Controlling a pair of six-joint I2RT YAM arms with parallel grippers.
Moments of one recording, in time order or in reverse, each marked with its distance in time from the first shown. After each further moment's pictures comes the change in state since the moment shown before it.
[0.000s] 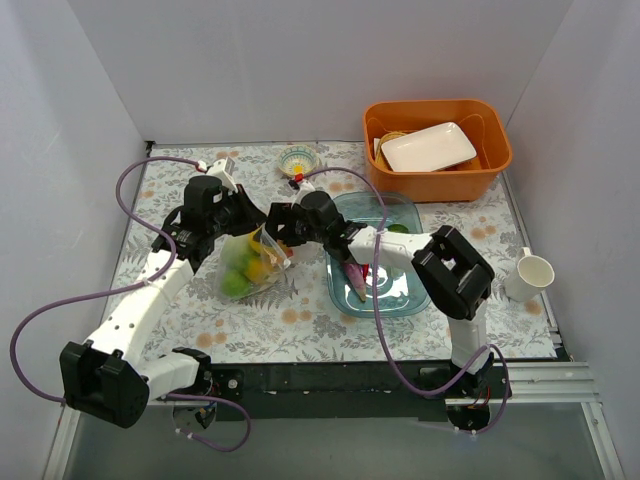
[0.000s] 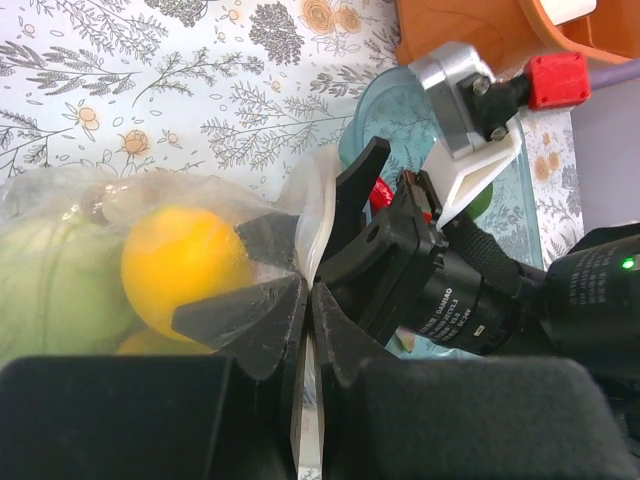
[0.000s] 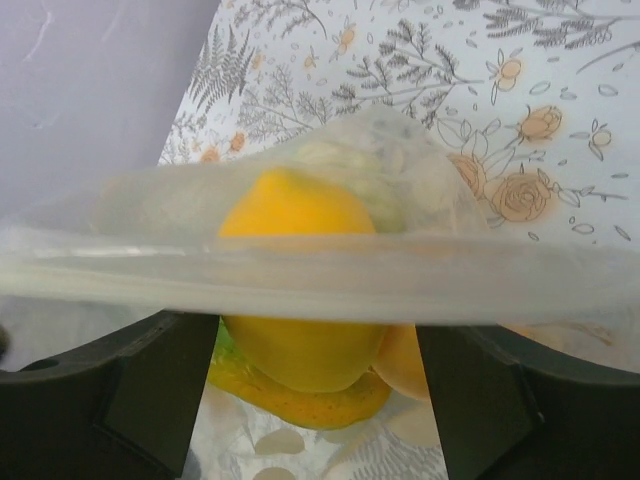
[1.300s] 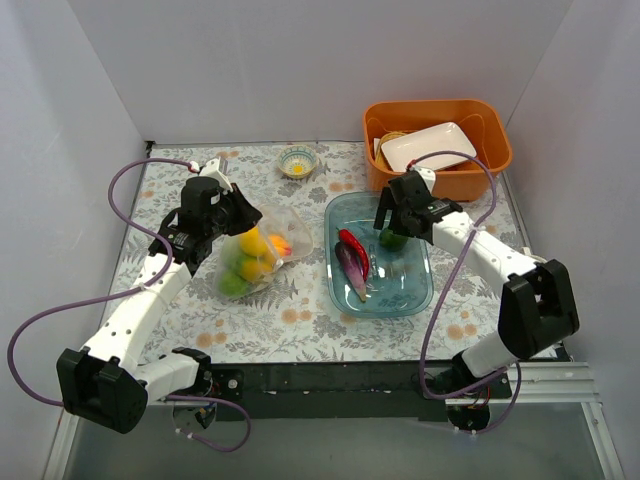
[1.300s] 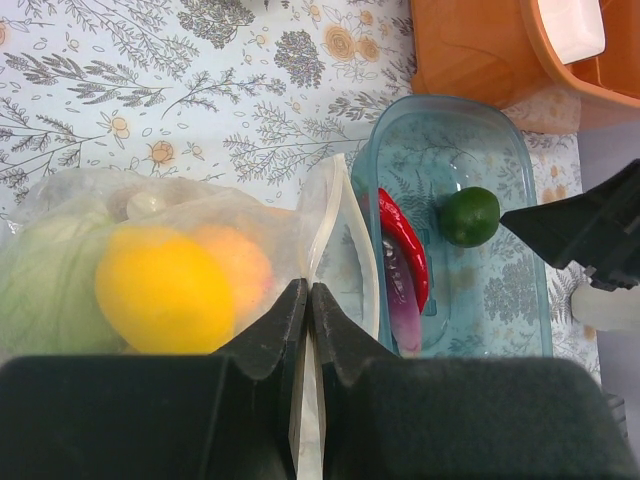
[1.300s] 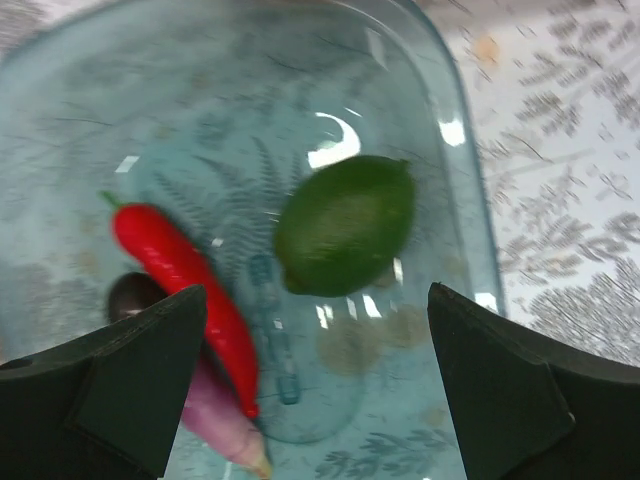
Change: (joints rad) left arm 0.000 -0.029 0.000 -0.011 -0.081 -0.030; right arm -0.354 -0.478 -0.171 -0.786 0.527 -0.163
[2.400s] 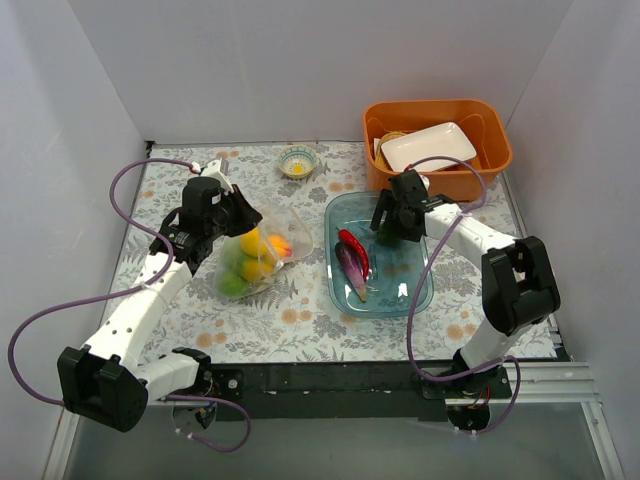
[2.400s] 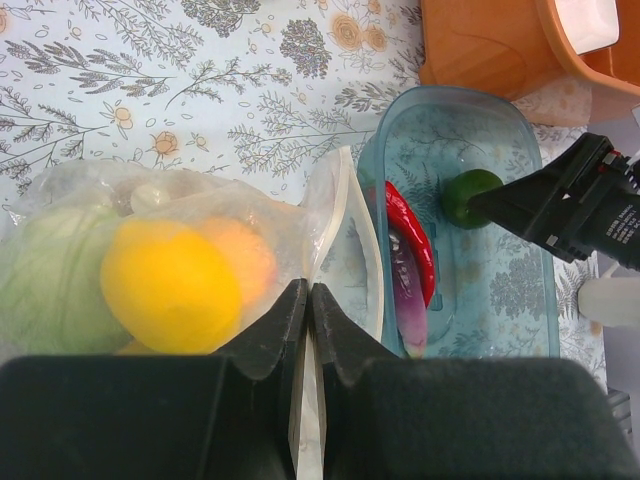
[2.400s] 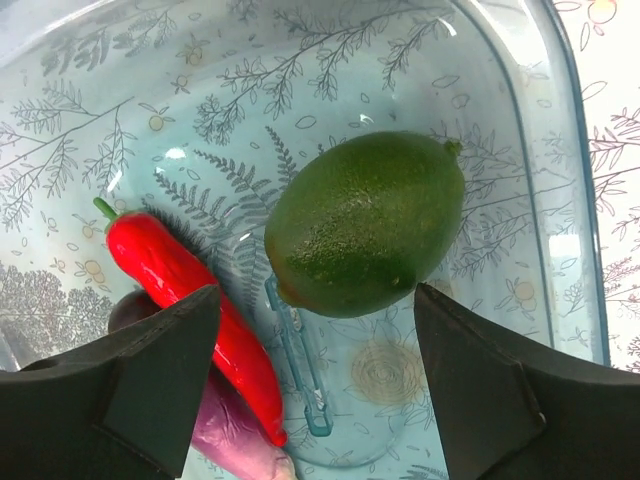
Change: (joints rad) left arm 0.000 0.008 0.002 -0.018 0.001 0.005; right arm -0.109 0.178 0.017 0.030 -0.195 0.061
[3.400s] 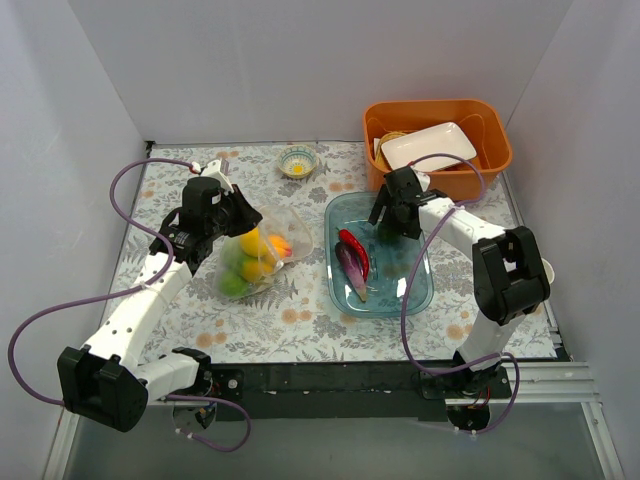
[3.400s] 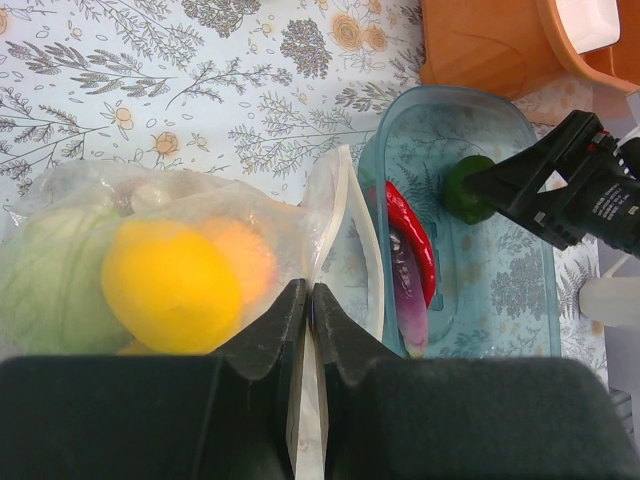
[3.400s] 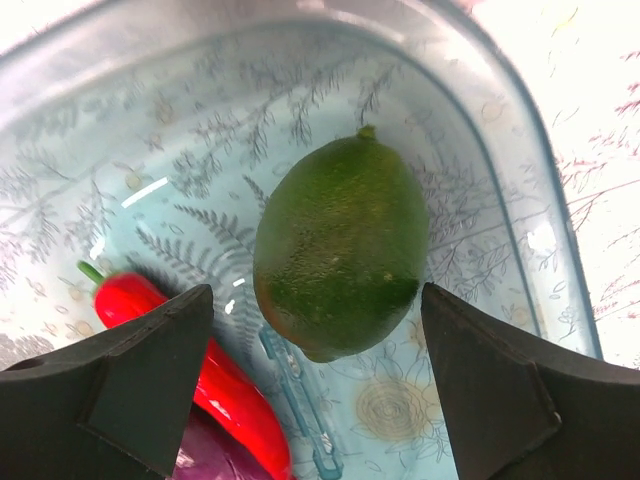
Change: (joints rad) left arm 0.000 0.000 0.000 0.000 0.000 0.003; right arm 0.000 0.081 0.058 -0.006 0.078 0.065
